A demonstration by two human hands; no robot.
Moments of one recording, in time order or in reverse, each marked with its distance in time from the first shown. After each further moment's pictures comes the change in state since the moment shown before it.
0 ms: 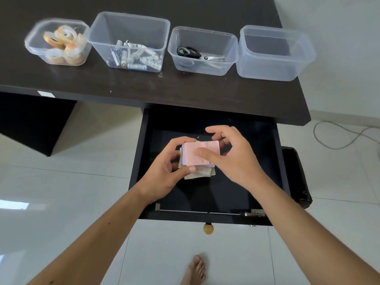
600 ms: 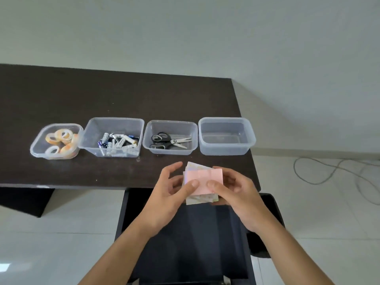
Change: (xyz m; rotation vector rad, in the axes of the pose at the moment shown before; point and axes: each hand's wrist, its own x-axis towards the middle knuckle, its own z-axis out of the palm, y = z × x) left_hand 0.082 0.160 0.041 -0.163 0.122 -0.078; right_hand 0.034 -0.055 -0.133 0.571 0.011 0.230
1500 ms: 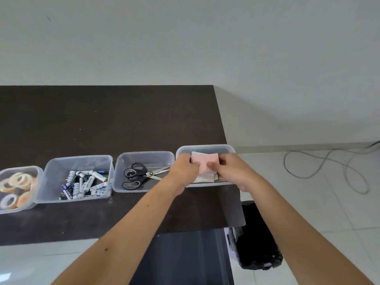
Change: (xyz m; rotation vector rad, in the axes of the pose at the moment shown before) left_hand 0.216 0.054 0.076 0.495 0.080 -0.357; right_hand 0.184 -0.051 -0.085 -0.475 0.024 0.258
